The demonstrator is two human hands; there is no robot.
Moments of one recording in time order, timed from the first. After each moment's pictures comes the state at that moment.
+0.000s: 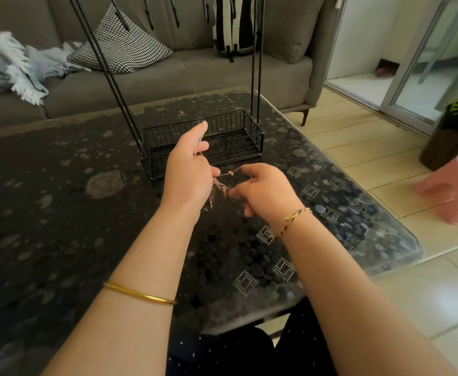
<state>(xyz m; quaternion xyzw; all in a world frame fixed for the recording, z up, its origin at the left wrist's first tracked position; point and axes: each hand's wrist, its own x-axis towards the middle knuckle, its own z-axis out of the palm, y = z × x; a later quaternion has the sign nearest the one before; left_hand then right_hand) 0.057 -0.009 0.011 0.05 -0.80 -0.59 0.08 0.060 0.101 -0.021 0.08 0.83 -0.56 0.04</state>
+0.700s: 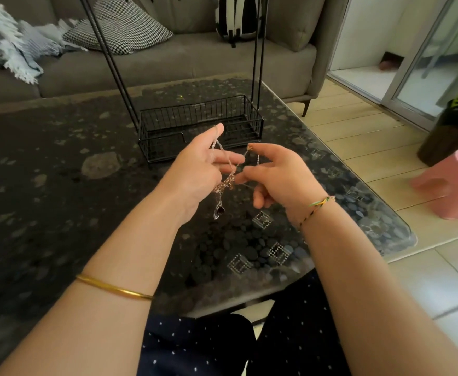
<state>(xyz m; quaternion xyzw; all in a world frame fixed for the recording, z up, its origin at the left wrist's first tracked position) 0.069 -0.016 -0.004 -0.03 -0.81 -0.59 -0.08 0.080 0.119 -0.011 0.03 0.76 -0.65 0.04</state>
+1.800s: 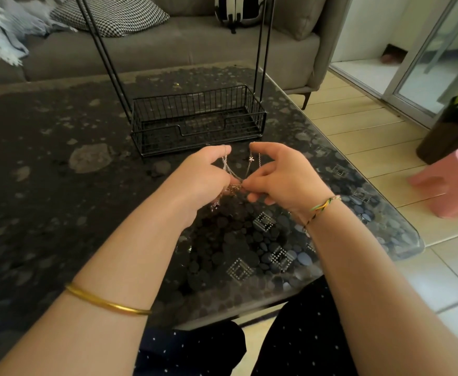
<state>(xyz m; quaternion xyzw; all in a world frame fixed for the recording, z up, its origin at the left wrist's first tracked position) 0.056 -0.012 -0.022 0.05 -0.84 -0.53 -0.14 0.067 0.125 -0.019 0.00 0.84 -0.54 0.05</state>
